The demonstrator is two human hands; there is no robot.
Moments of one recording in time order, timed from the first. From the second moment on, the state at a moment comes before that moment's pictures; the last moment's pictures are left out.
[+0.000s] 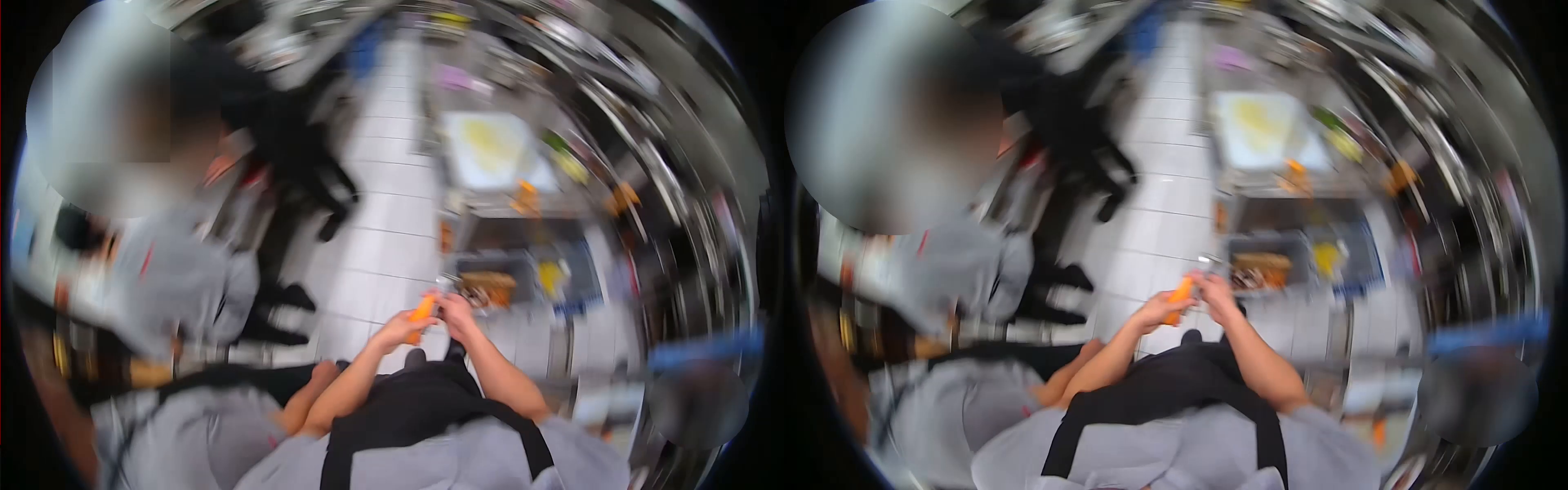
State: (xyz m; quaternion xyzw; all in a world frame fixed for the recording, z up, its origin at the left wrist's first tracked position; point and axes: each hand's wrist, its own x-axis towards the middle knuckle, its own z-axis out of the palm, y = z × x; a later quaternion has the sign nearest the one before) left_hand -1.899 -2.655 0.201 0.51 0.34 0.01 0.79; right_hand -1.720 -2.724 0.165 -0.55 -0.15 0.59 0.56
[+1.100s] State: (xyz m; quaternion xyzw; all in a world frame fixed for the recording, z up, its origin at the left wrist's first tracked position) left_hand -1.658 -3.225 0.260 0.81 -0.49 -0.26 0.18; right_hand -1.831 -3.477 0.181 -0.89 0.42 -0.18 0.06
